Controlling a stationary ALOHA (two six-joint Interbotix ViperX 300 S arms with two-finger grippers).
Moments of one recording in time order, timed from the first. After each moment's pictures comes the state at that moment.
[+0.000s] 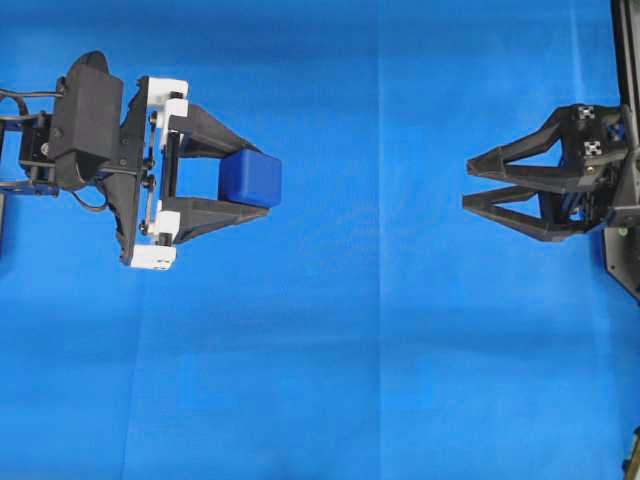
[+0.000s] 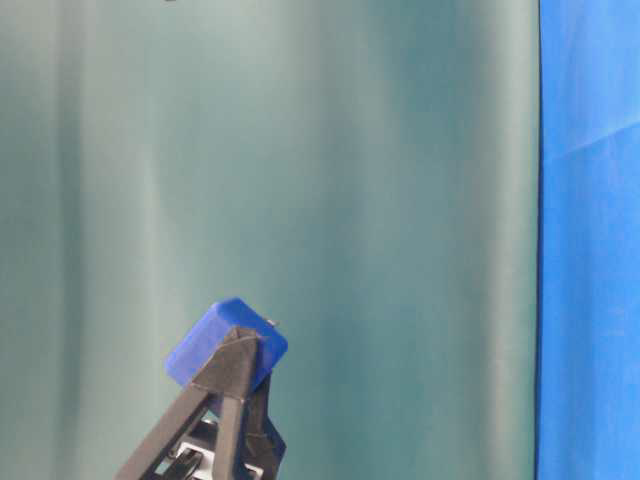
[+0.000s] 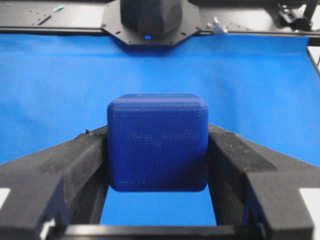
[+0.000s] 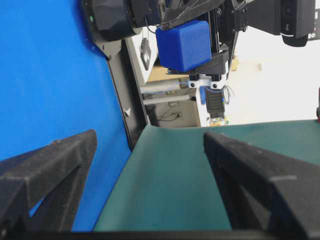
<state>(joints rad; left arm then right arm) -0.01 -0.37 0.80 0.02 -0.26 -0.04 -0.01 -0.79 1.06 -0.57 -0.19 -0.64</state>
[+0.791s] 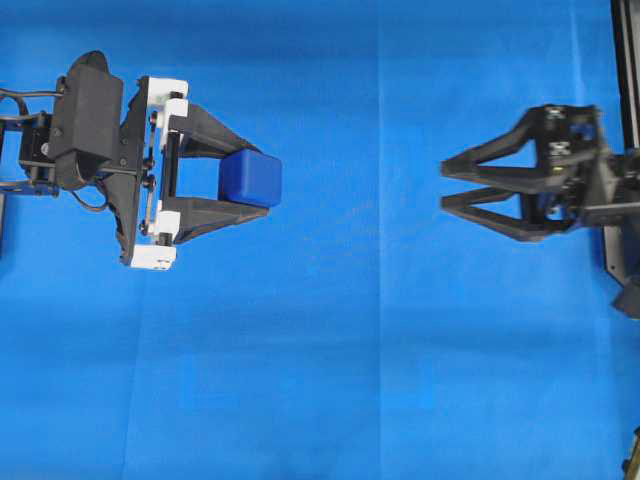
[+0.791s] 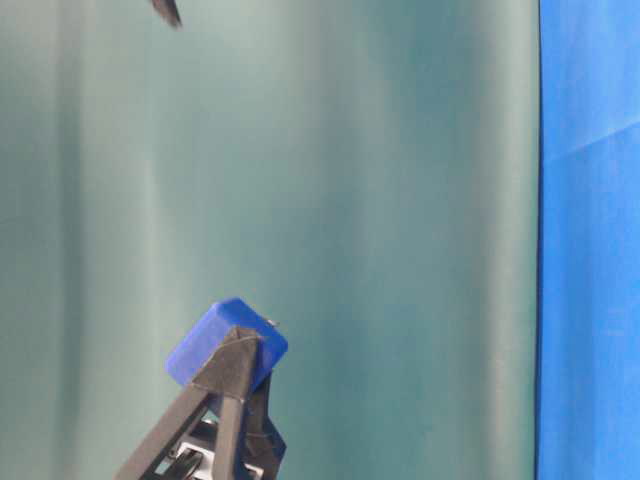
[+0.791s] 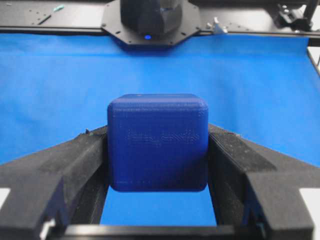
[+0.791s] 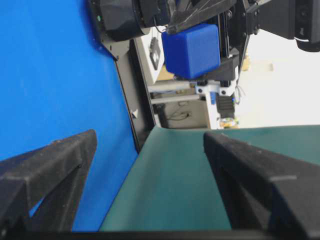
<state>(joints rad) -0.01 -0.38 0.80 0.02 -0.26 -0.04 -0.01 -0.67 0.98 -0.57 -0.19 -0.64</state>
